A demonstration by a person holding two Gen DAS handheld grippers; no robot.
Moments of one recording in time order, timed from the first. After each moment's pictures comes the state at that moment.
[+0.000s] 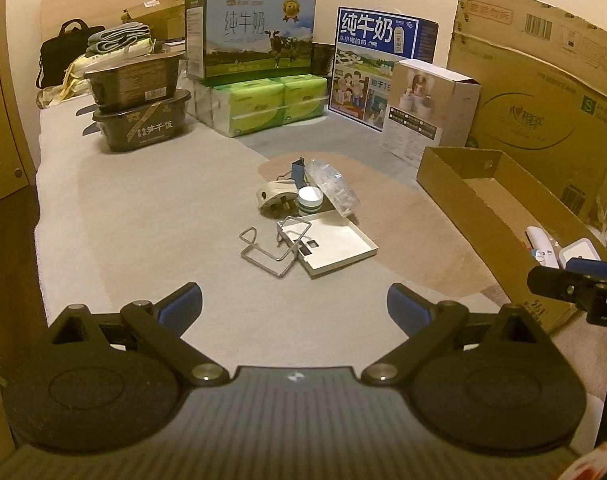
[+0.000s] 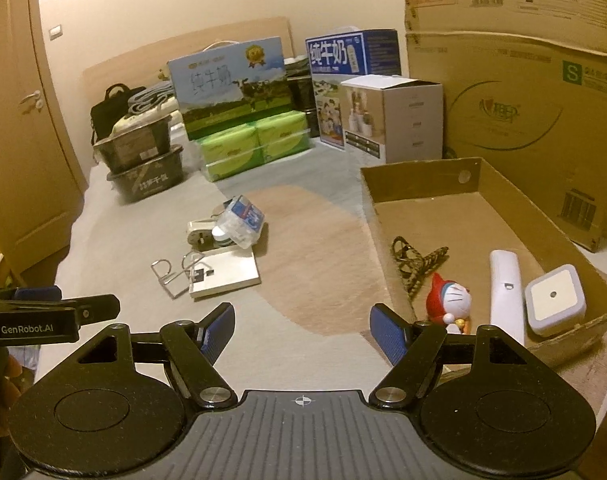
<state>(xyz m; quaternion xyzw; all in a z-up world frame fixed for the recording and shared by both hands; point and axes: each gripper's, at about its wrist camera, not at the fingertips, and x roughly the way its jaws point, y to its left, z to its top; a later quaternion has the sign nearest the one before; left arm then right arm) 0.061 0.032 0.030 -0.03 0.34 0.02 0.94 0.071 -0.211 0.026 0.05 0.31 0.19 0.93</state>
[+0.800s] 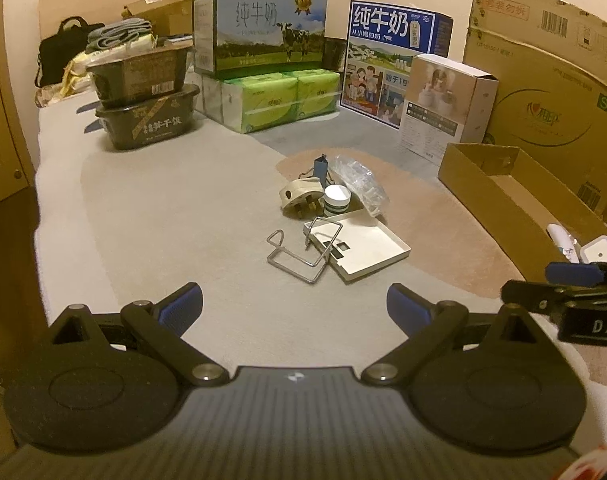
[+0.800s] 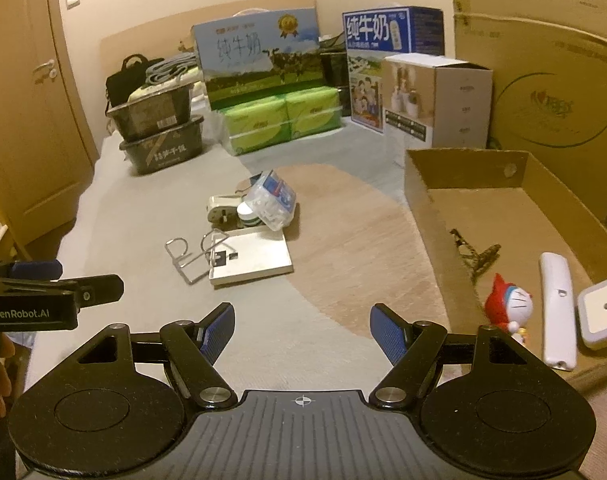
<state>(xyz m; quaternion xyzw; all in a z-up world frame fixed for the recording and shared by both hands) 0.083 0.066 0.013 -0.03 0.34 0.01 0.94 0.100 -0.163 0.000 0.02 0.33 0.21 0.92</state>
